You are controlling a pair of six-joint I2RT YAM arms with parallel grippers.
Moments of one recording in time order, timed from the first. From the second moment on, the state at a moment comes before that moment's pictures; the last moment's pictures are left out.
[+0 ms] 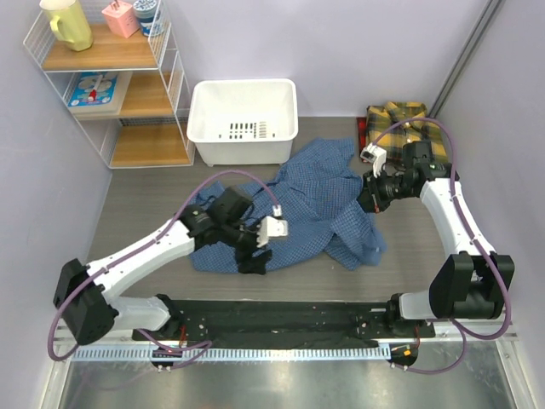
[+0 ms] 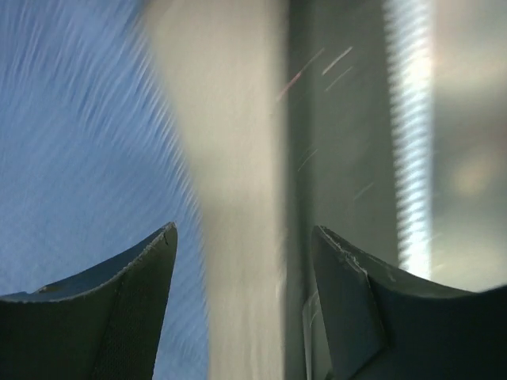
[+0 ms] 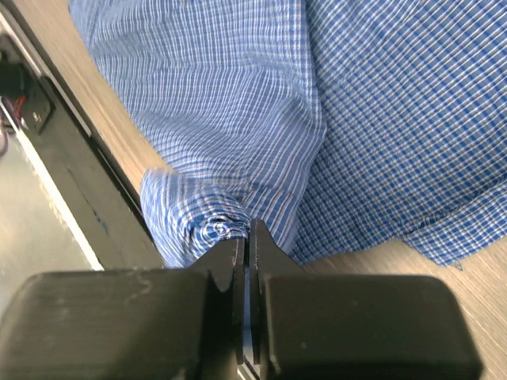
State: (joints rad) left arm -0.91 1.30 1.08 -0.71 0.66 0.48; right arm -0.04 1.37 1.18 -0.95 -0.84 -0.46
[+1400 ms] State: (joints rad) left arm -0.20 1.70 1.29 -0.73 0.44 0.68; right arm -0.03 1.84 1.60 -0.89 -0.79 -0.41
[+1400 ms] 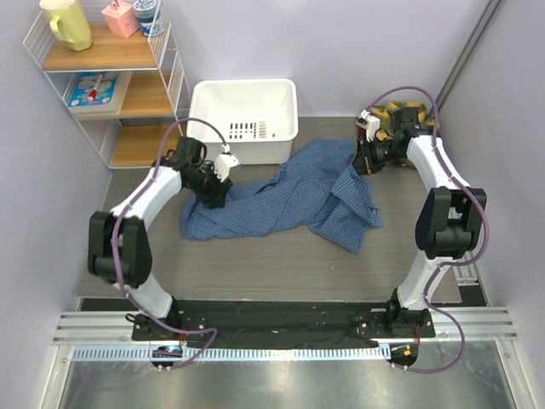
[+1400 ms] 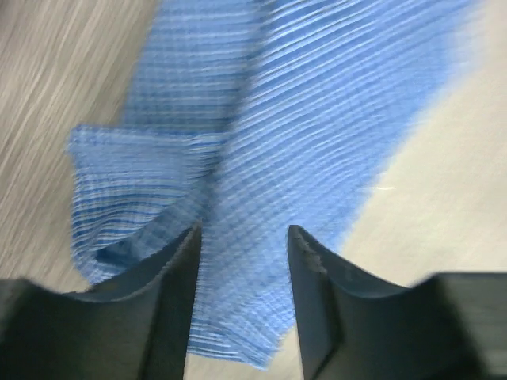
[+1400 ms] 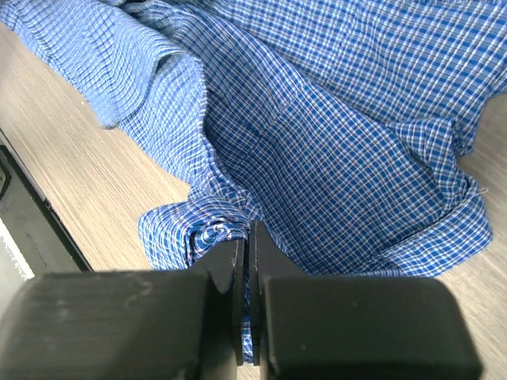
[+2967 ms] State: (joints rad) left arm -0.57 1.50 1.01 -0.40 0.11 0.53; right arm 0.00 1.83 1.56 -0.90 -0.74 -0.45
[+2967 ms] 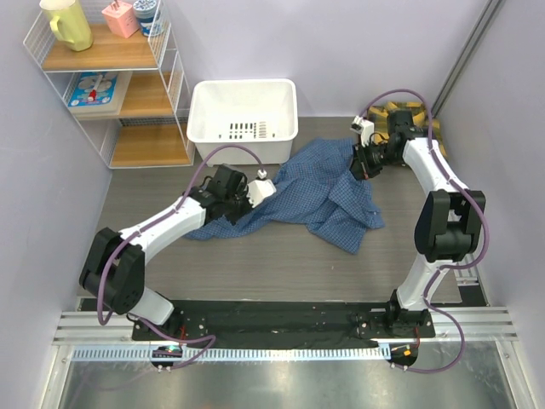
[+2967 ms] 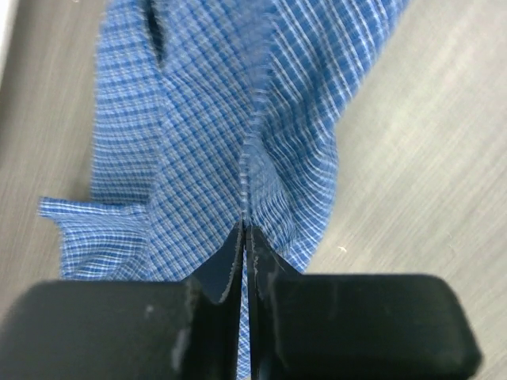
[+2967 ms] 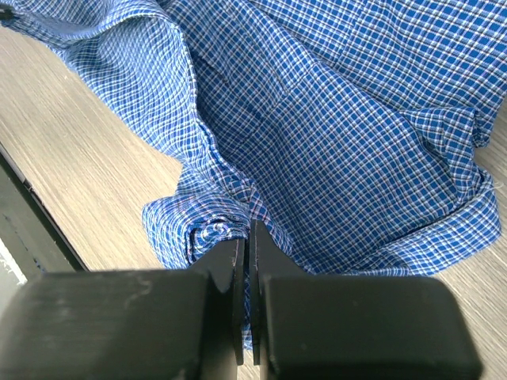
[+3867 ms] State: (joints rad) left arm -0.48 1.63 1.08 -0.43 0.17 0.47; right arm 0.04 1.78 1.51 -0.94 -0.77 -0.47
